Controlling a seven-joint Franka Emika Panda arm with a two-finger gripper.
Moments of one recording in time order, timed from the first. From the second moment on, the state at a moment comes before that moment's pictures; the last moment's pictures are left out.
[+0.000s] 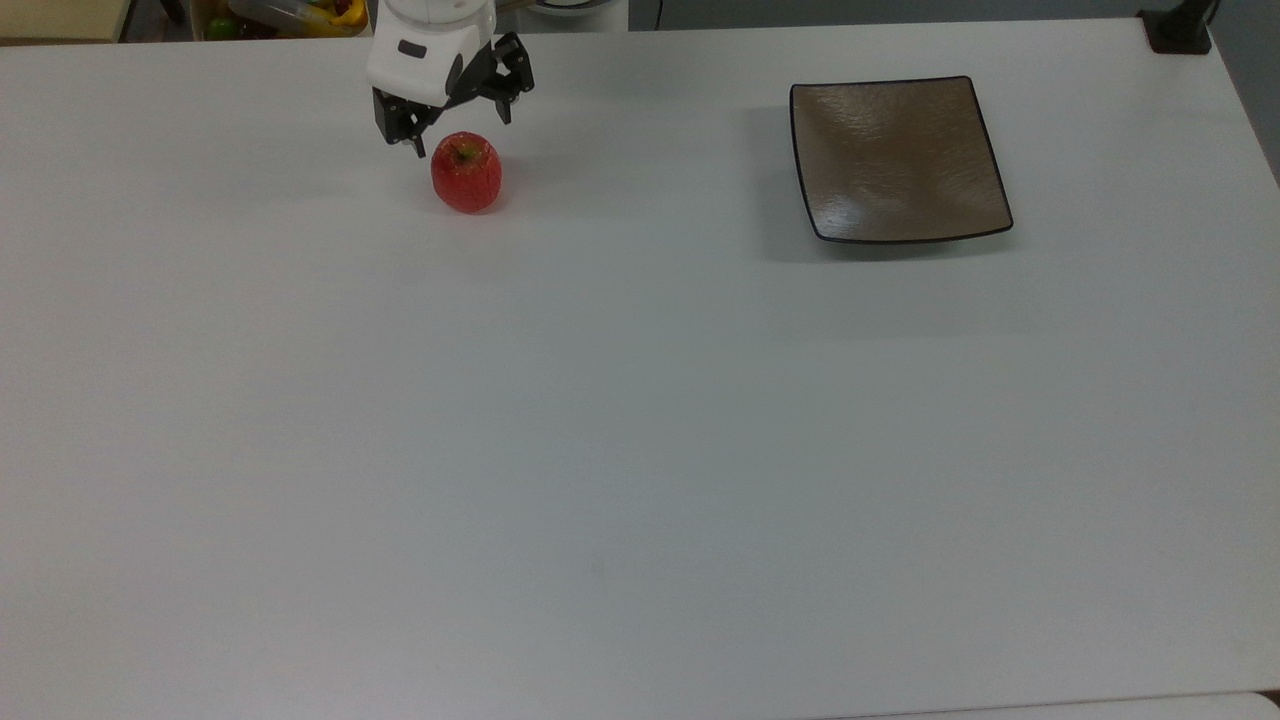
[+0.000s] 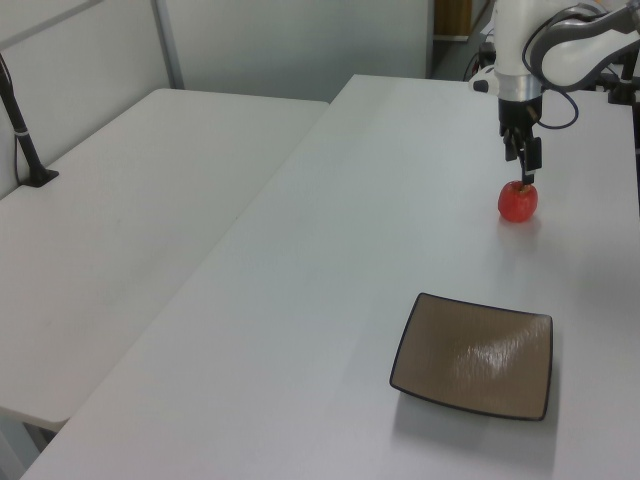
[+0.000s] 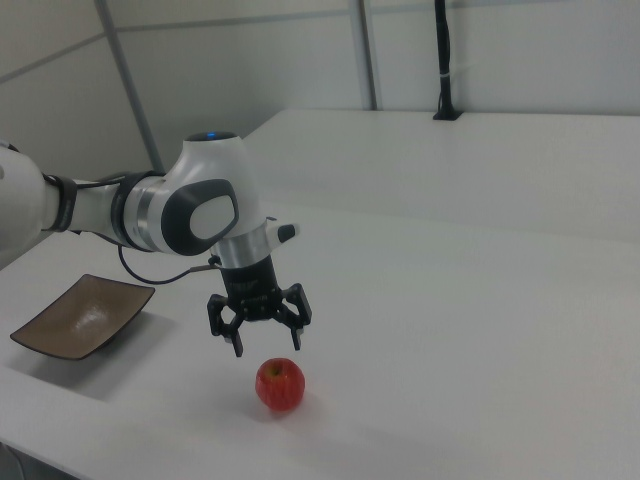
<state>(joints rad) 0.05 -0.06 -0.09 -2.22 -0.12 2.07 -0.55</state>
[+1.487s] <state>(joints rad) 0.03 0.05 -0.09 -2.32 -0.21 2.27 -0.56</state>
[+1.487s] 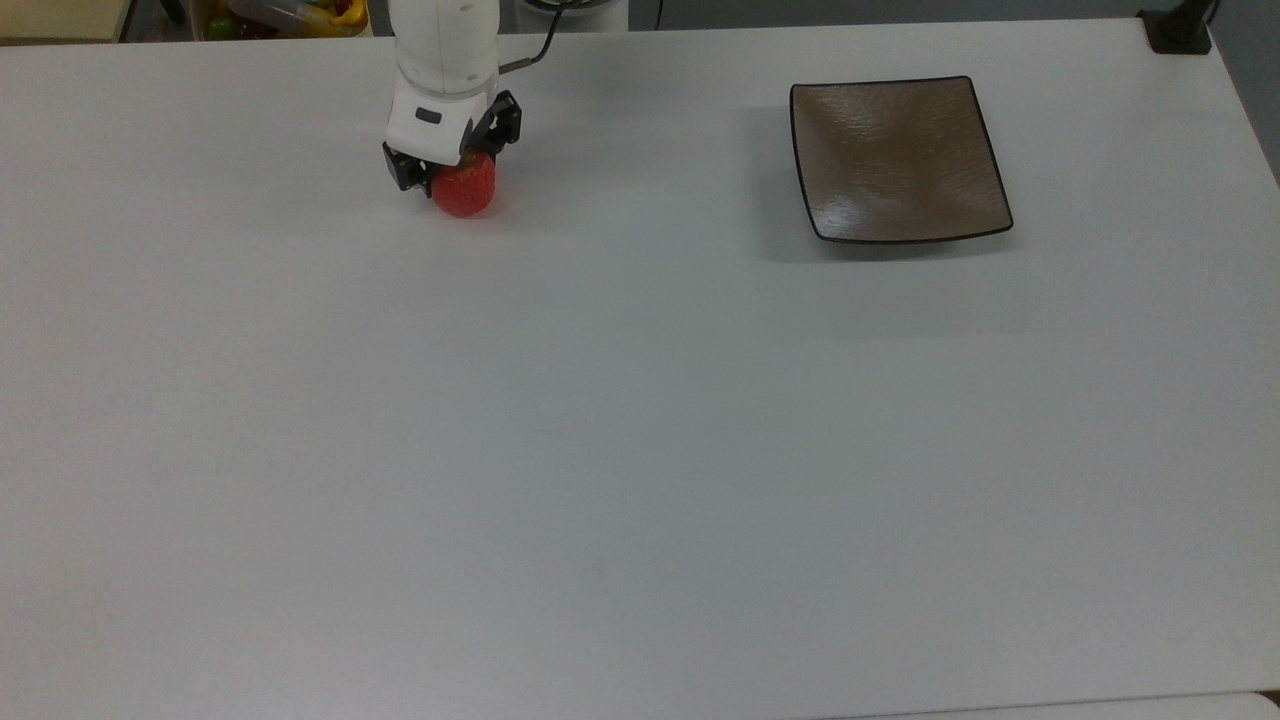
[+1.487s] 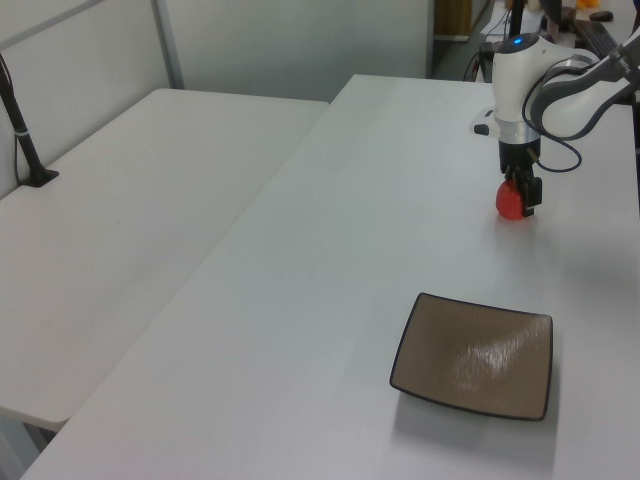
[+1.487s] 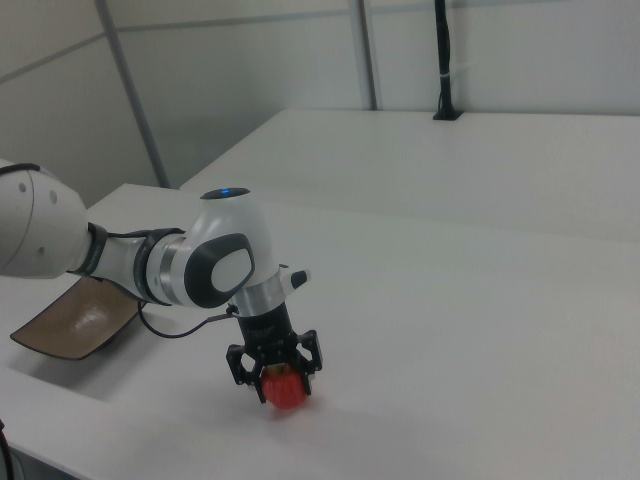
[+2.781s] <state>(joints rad) 0.05 -0.04 -0.03 -1.77 -0.06 1.65 -0.49</state>
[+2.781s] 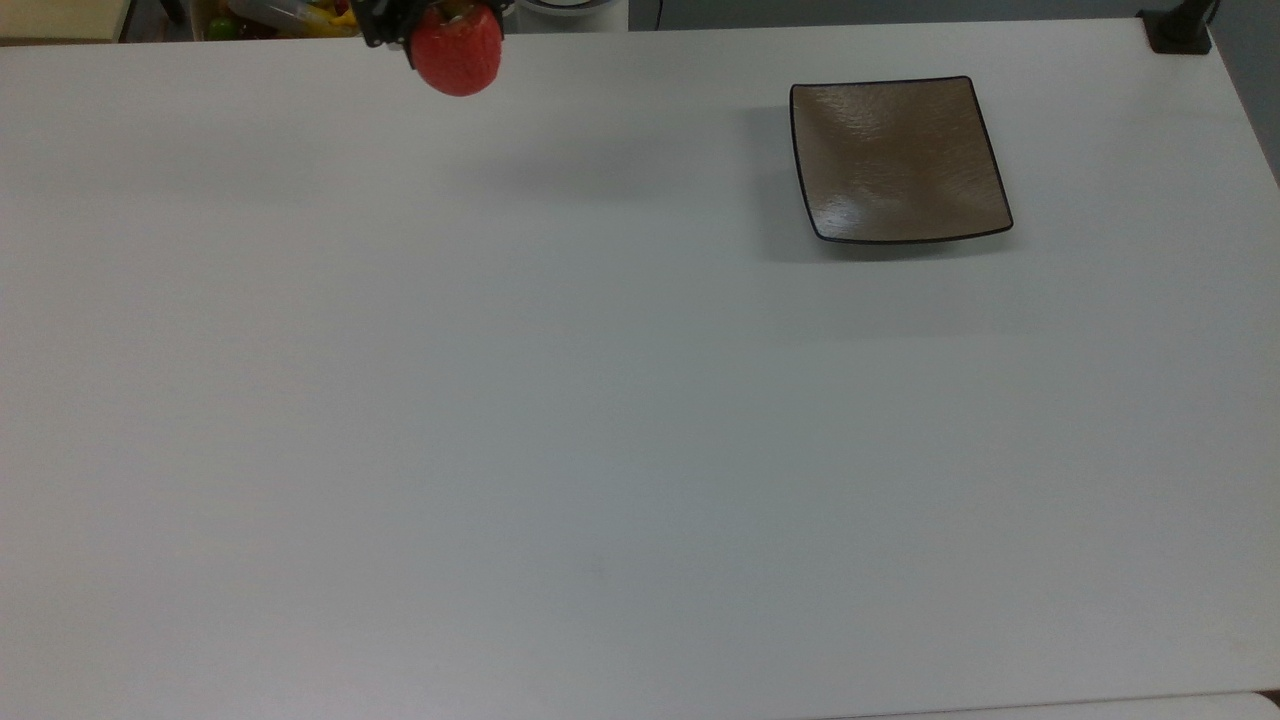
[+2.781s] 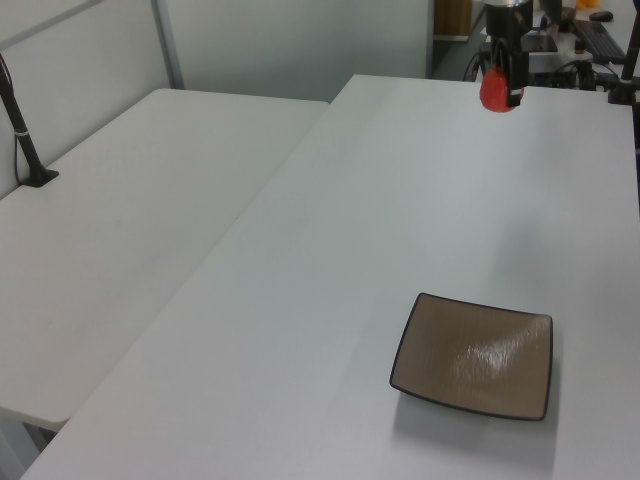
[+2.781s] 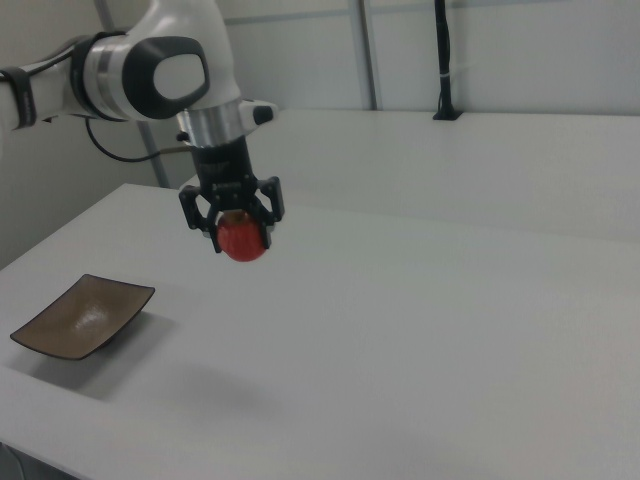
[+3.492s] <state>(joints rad) 0.09 -0.04 0.29 -1.77 0.00 1.65 -0.17</state>
